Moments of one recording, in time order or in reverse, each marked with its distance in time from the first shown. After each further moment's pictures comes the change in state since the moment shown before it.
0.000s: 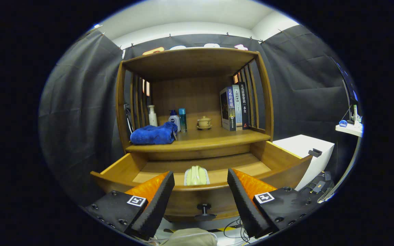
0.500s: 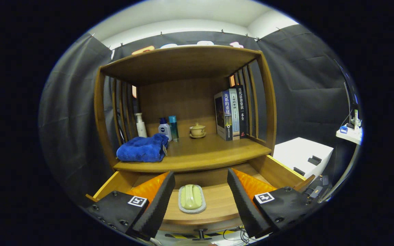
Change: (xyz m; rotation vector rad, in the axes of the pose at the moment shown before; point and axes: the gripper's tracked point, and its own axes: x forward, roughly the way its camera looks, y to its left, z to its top) arm 0.064 -0.011 0.043 0.014 0.079 -0.070
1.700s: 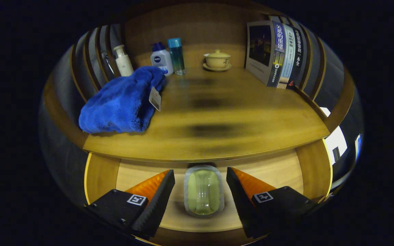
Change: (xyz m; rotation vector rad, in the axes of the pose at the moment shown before) arm 0.116 0.031 -0.095 -0.047 0.726 0.041
